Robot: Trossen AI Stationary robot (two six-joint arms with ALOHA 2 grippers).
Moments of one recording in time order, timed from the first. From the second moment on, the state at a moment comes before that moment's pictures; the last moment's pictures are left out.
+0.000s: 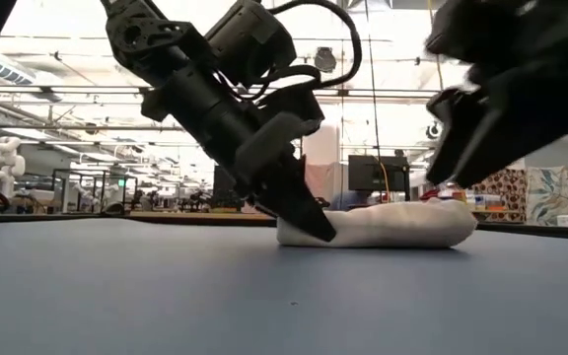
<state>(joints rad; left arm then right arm) -0.17 2.02 1.01 0.18 -0.06 -0.26 0.51 1.54 0.80 -0.27 0.37 0.39</state>
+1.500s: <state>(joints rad) -0.16 1.86 1.00 0.13 0.12 -0.36 0.34 1.73 0.81 -0.14 -0.04 0.67</state>
